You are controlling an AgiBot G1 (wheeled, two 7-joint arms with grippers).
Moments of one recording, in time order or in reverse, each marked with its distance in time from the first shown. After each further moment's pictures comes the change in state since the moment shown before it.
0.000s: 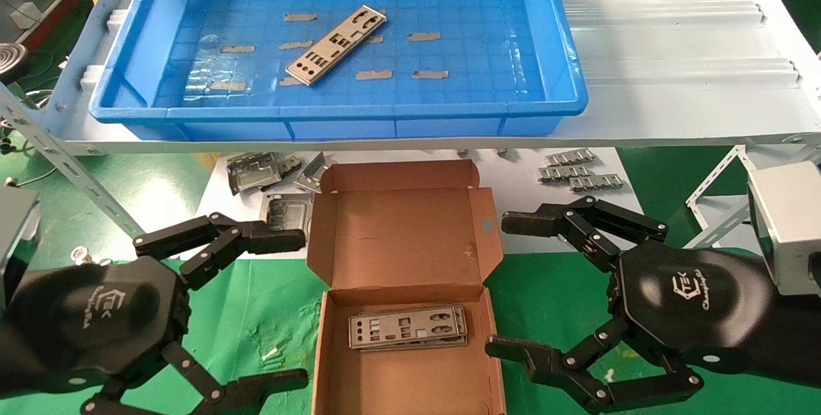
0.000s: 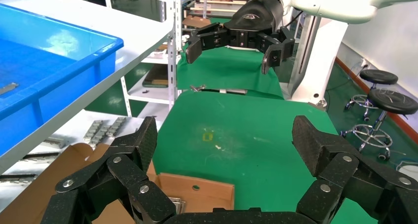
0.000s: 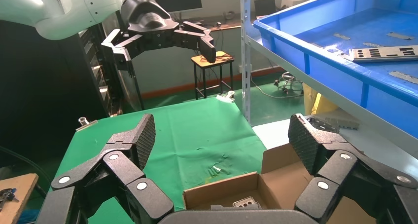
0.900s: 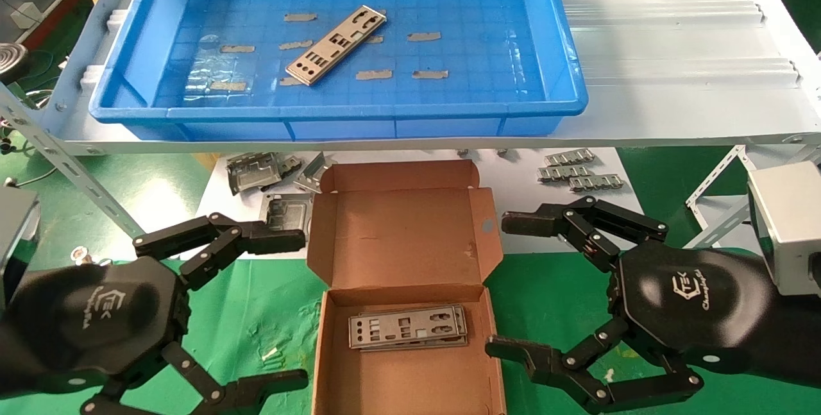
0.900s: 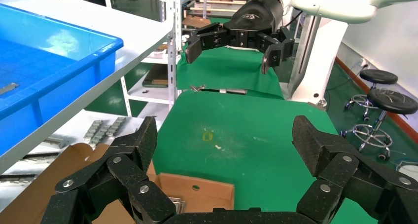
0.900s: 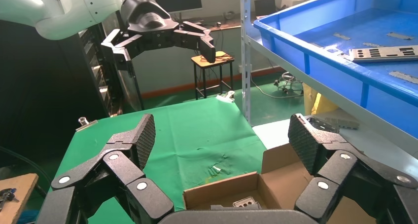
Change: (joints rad) left arm 0.000 -0.001 0.000 -0.001 0.000 0.000 0.000; right arm 0.000 0.000 0.000 0.000 0.000 0.000 0.000
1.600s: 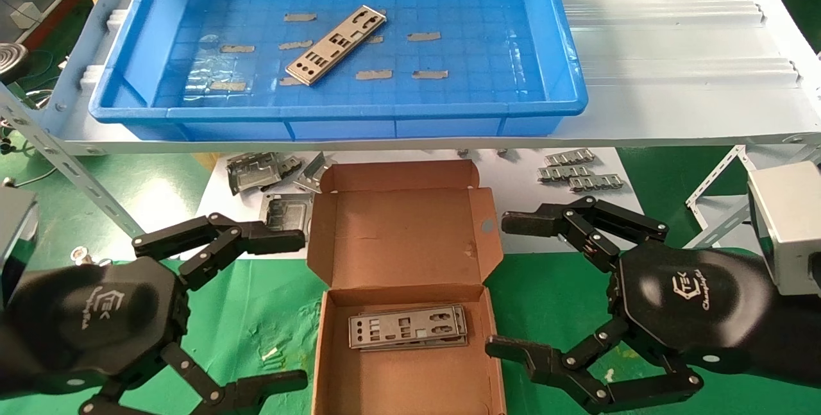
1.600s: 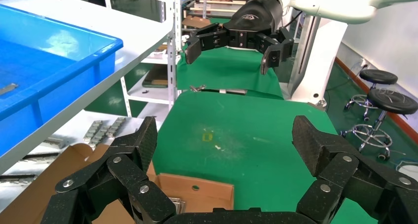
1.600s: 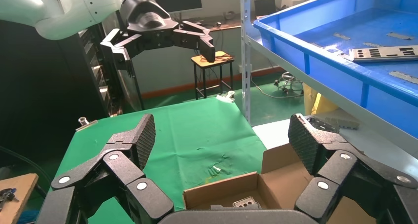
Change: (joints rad) left arm 0.001 -0.002 -0.002 -0.003 -0.002 0.000 -0.001; right arm 0.000 0.000 0.000 0.000 0.000 0.000 0.000
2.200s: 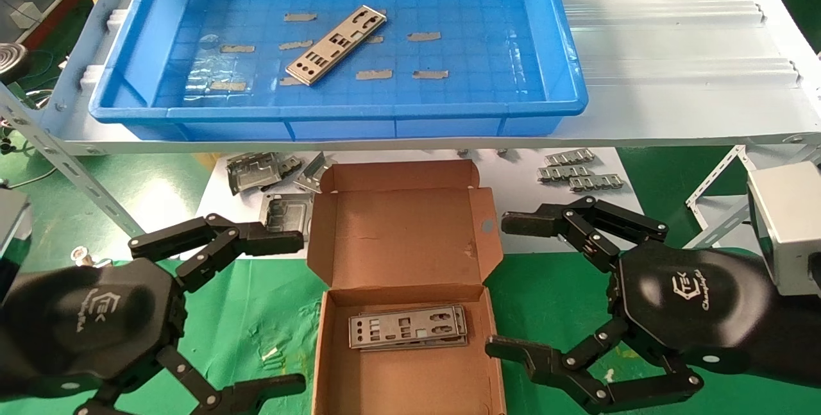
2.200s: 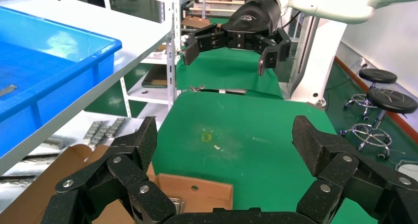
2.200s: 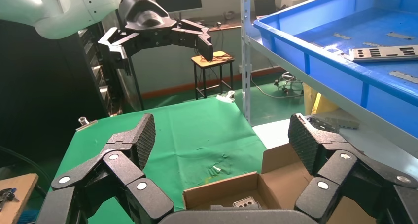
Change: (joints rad) left arm 0.006 -0.008 -0.006 -0.014 -0.006 -0.002 -0.004; right arm 0.000 0.000 0.000 0.000 0.000 0.000 0.000
